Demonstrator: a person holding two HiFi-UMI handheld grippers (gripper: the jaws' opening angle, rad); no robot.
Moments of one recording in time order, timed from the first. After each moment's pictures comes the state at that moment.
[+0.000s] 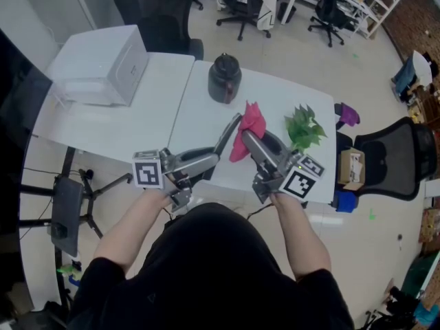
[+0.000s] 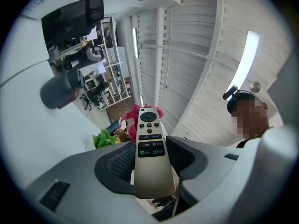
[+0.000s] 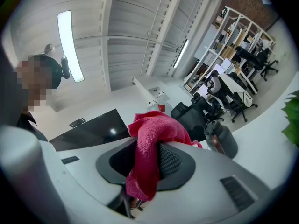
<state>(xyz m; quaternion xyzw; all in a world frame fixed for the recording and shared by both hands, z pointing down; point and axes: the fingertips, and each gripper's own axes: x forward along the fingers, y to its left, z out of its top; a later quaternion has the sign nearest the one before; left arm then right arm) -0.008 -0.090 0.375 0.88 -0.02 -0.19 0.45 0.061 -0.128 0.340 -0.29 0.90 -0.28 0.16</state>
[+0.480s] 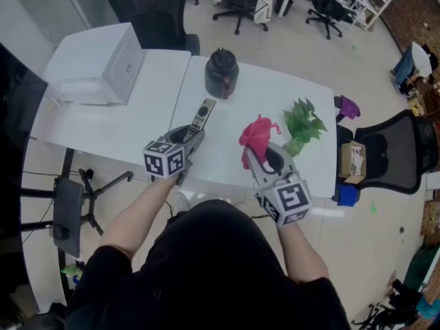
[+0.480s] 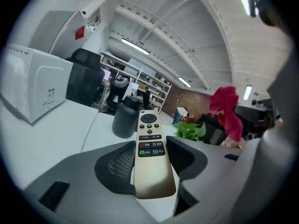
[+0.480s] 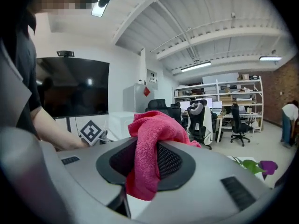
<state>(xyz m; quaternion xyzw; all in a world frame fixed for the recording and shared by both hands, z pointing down) -0.055 -0.194 0.516 0.88 -0.39 0.09 0.25 0.077 -0.098 0.387 -0.48 0.87 -0.07 -0.11</state>
